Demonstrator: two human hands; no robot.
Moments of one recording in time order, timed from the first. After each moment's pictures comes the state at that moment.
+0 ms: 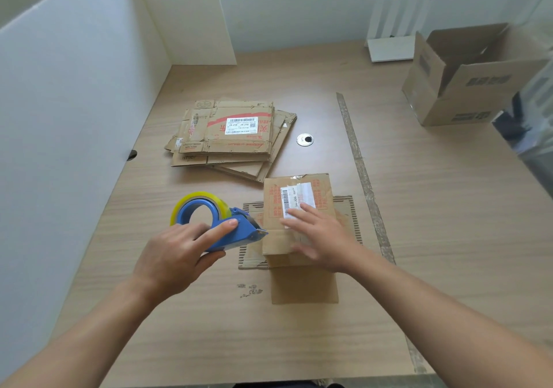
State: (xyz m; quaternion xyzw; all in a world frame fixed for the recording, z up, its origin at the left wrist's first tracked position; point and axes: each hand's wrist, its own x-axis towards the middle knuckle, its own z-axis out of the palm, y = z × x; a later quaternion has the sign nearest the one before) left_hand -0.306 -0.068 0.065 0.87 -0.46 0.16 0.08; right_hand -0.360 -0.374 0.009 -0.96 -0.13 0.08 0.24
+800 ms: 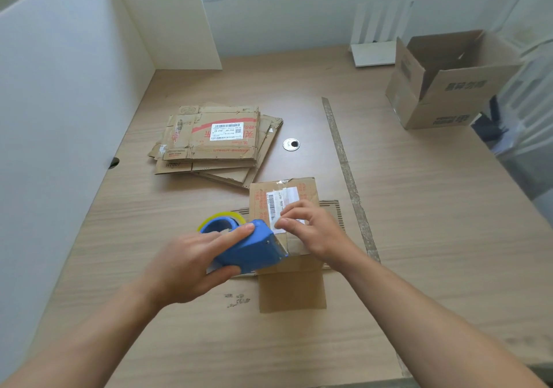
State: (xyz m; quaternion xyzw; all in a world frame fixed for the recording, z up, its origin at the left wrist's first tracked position) left_hand -0.308 -0.111 0.077 0.85 -0.50 0.04 0.17; right_hand -0.357 -0.375 0.045 -0.80 0.06 0.03 0.60
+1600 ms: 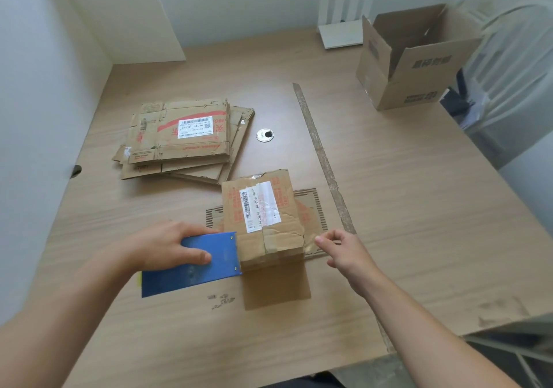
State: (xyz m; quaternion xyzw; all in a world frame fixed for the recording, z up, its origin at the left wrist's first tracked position) left_hand -0.251 -0.138 0.094 0.88 -0.26 -0.39 0.09; right_hand -0.422 -0.426 -0.032 -0.69 0.36 0.04 0.63
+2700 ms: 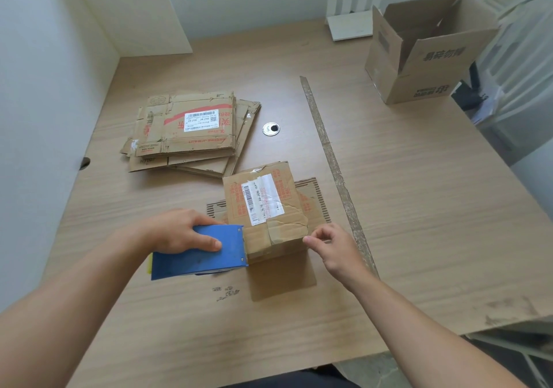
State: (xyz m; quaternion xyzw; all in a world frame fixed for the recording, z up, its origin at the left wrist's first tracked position) left_hand -0.241 -0.152 0.089 0.87 -0.23 -0.43 0.03; right_hand -0.415 -0.408 -0.039 -0.77 0.26 0.00 0.58
